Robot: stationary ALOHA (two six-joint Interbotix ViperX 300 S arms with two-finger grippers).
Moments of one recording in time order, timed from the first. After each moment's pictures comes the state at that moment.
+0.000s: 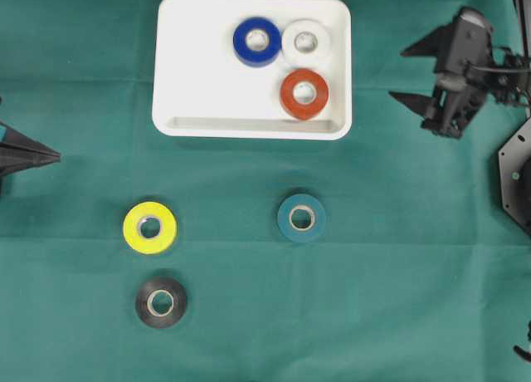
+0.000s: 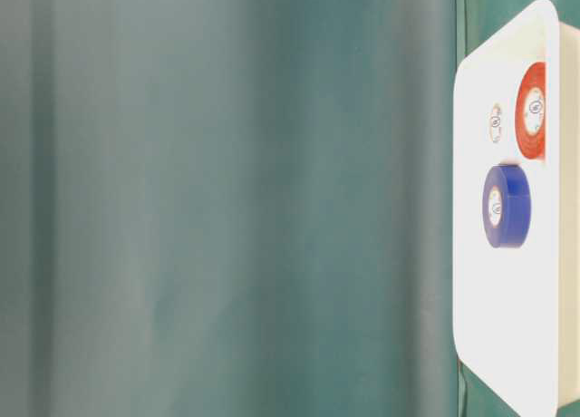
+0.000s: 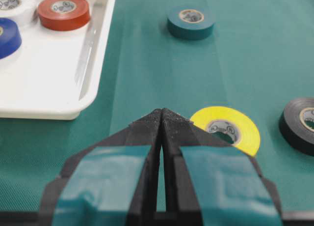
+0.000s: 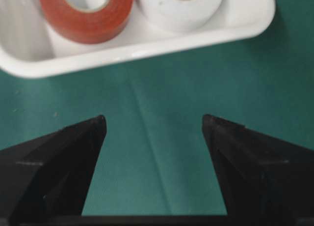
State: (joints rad) left arm -0.02 -1.39 1.54 -0.02 0.00 -0.02; right arm -0.45 -0.52 1.17 -0.43 0.04 0.36
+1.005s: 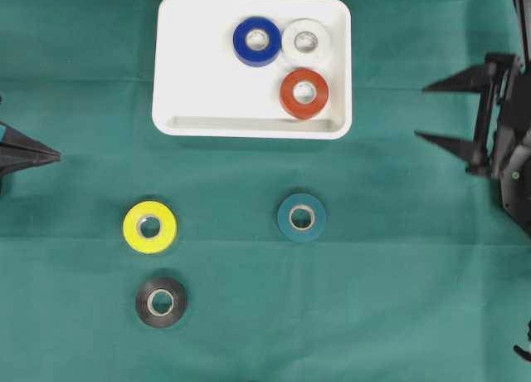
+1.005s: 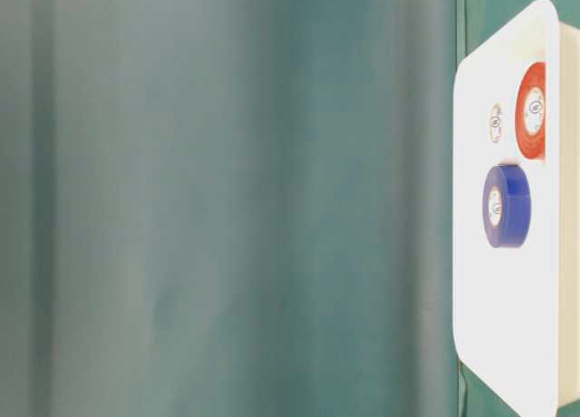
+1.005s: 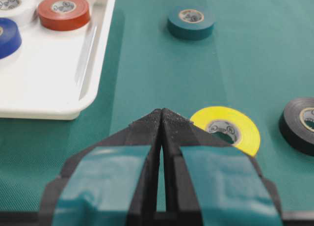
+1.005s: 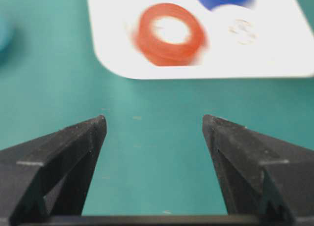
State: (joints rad) left arm -0.02 -1.39 1.54 -0.02 0.00 -0.02; right arm -0.25 -0.88 1.39 -0.44 -0.06 0.38
